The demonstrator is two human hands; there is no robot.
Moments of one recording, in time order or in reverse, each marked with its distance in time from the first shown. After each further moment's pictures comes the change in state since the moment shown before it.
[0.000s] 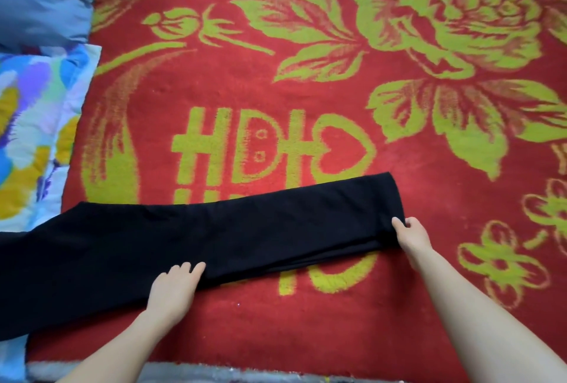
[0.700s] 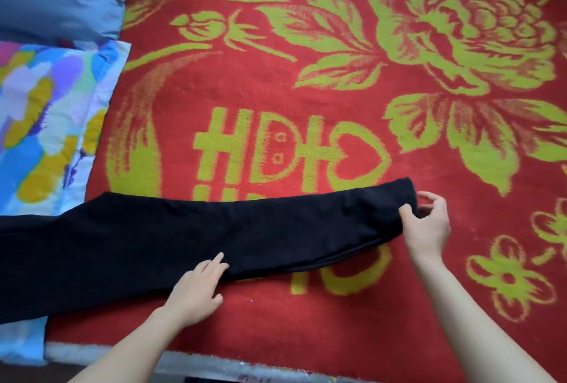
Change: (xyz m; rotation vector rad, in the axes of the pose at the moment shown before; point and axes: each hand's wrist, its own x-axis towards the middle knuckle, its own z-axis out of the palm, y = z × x) left_hand -0.018 -0.003 -0.005 -0.486 0.000 0.164; right_hand -0.093 -0.061 -0.009 0.246 0.354 -0.407
